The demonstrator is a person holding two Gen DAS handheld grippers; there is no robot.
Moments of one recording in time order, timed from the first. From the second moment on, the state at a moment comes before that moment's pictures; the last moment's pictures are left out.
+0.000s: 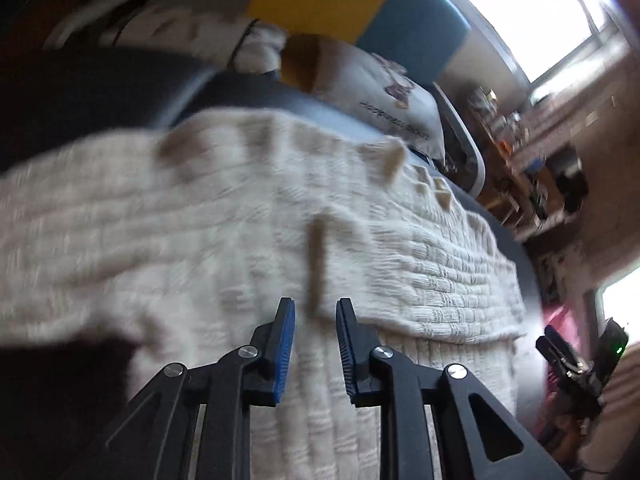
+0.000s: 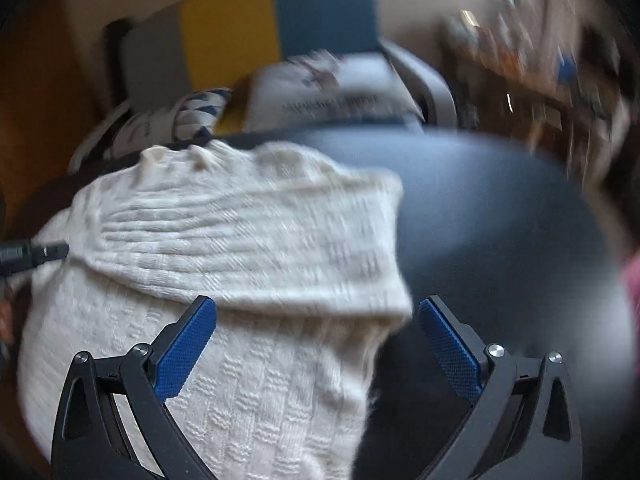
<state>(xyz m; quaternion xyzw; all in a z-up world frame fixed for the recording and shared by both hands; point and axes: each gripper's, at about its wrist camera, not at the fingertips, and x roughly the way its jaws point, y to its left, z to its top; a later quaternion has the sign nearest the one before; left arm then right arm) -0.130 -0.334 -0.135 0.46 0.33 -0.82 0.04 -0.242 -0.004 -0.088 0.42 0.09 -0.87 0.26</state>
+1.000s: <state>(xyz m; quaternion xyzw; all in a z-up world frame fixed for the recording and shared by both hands) -0.154 -0.305 -0.117 0.42 0.23 -0.88 0.06 -0.273 -0.090 -0.146 0.47 0.17 -0.83 0.26</state>
